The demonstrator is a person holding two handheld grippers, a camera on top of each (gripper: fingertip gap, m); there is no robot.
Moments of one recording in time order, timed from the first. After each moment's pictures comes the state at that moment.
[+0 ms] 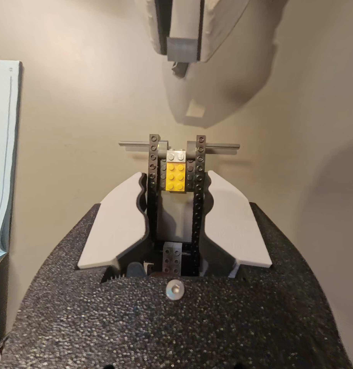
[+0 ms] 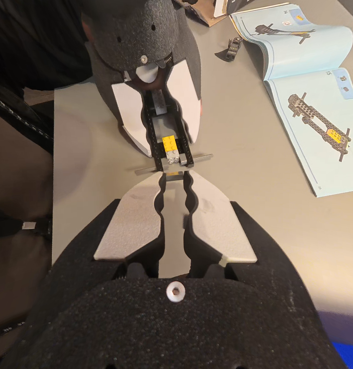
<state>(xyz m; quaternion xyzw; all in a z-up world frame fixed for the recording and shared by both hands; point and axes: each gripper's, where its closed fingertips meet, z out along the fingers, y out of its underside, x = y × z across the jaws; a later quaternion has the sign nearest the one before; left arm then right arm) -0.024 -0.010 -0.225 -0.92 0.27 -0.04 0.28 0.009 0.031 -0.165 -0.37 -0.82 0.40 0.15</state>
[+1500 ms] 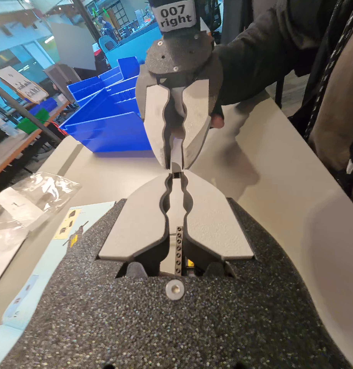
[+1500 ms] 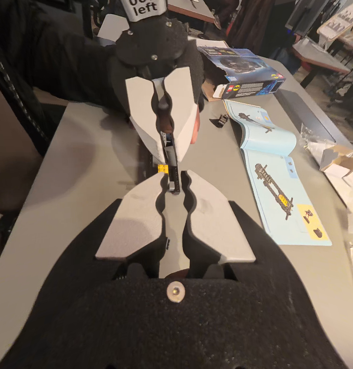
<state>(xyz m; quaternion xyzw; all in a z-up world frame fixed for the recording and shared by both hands) 0.010 0.026 -0.126 -0.73 0.32 -0.02 0.60 0.006 0.028 -0.131 -0.22 -0.81 0.47 0.26</state>
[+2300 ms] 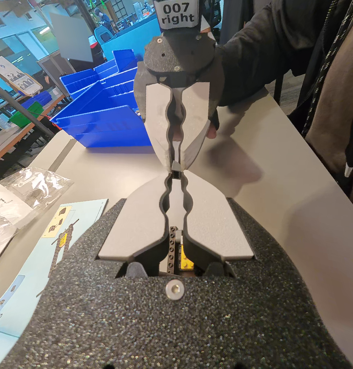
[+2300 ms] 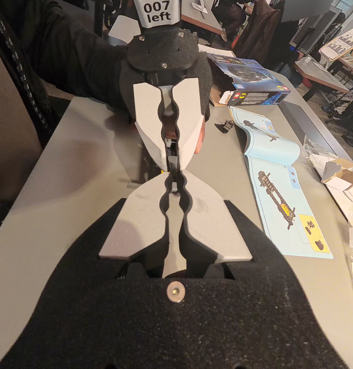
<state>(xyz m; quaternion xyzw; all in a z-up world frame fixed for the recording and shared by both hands) 0.015 0.028 -0.137 -0.74 0.31 -0.02 0.59 0.008 0.023 -0.138 -0.18 -0.82 0.47 0.28</state>
